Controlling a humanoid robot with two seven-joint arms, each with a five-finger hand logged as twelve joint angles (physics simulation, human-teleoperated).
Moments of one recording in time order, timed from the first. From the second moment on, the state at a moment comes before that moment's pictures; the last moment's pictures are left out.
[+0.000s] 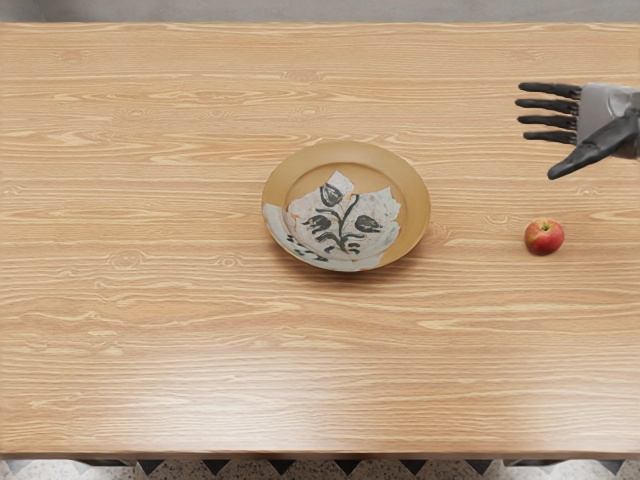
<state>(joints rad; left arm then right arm) -0.04 0.00 0.44 -0.15 -0.04 -0.07 0.13 0.97 -0.87 0.56 0.98 -0.11 0.61 -0.33</state>
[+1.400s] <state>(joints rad) -0.04 0.00 0.44 -0.15 -0.04 -0.07 0.13 0.81 -0.83 0.37 1.32 -0.86 -0.18 -0.38</state>
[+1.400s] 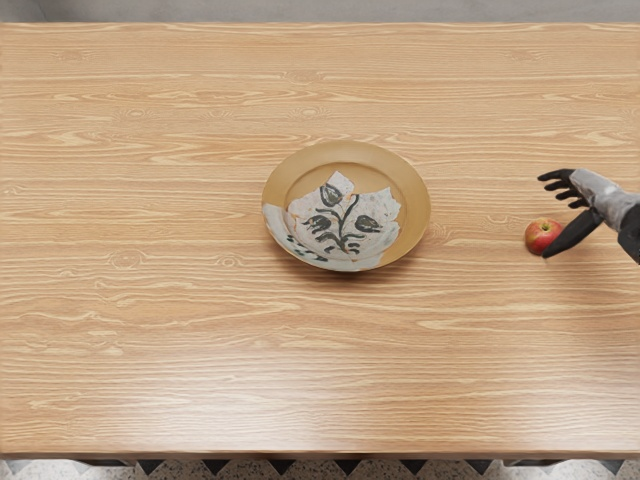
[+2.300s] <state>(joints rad) -0.04 0.00 0.44 -0.15 -0.04 -0.07 0.13 0.80 -0.81 0.35 1.32 -0.86 -0.18 -0.38</state>
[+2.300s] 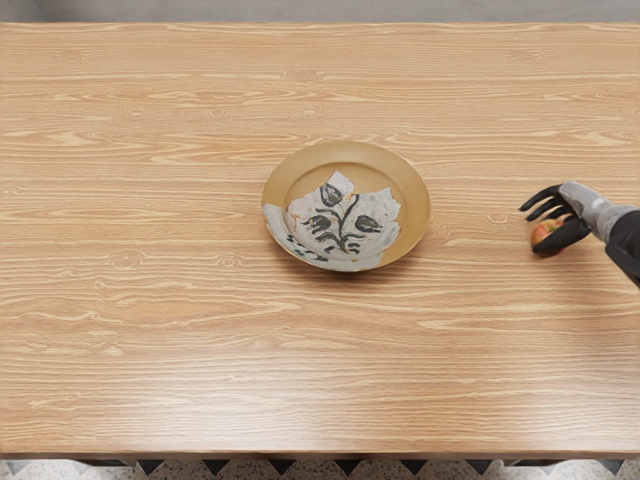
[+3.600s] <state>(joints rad) -0.04 0.00 0.44 -0.15 -0.04 -0.07 0.13 0.96 -0.75 0.37 1.45 -0.84 -0.11 -0.48</state>
